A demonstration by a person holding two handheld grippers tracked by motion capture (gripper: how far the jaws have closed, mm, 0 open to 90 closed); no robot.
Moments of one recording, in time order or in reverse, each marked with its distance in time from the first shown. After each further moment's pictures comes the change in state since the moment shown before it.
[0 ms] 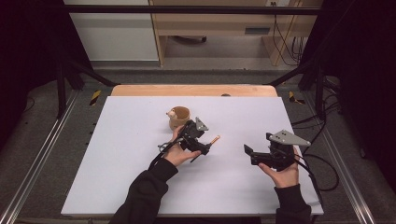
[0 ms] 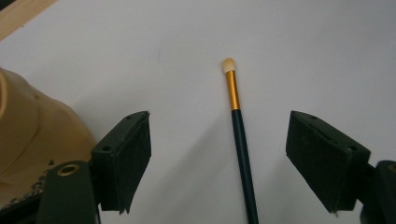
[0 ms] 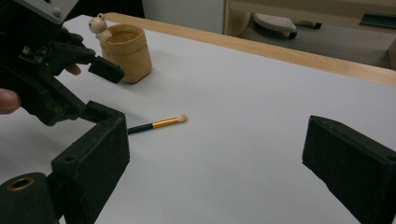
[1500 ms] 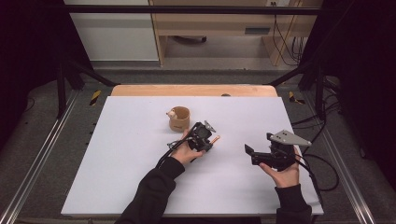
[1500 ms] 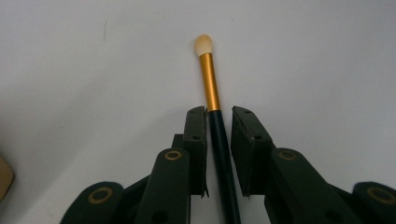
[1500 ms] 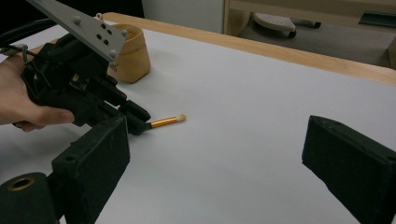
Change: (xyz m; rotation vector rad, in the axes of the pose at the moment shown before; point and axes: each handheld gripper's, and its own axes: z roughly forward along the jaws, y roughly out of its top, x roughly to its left) left arm -0.001 0.004 0.040 0.113 -0.116 -0.001; right arm -0.002 -0.001 0.000 0.002 -0.003 0.002
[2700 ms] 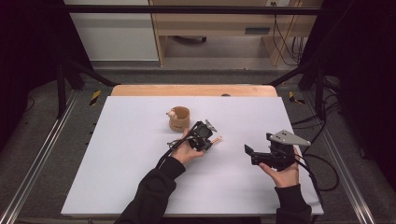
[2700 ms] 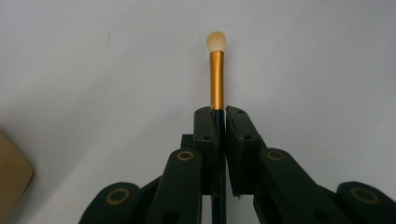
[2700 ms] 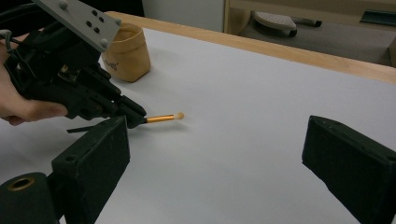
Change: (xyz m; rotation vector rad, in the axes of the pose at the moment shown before) left arm -0.004 0.007 -0.015 0.017 0.020 0.032; right arm 0.000 -0.001 0.001 0.004 0.003 0.003
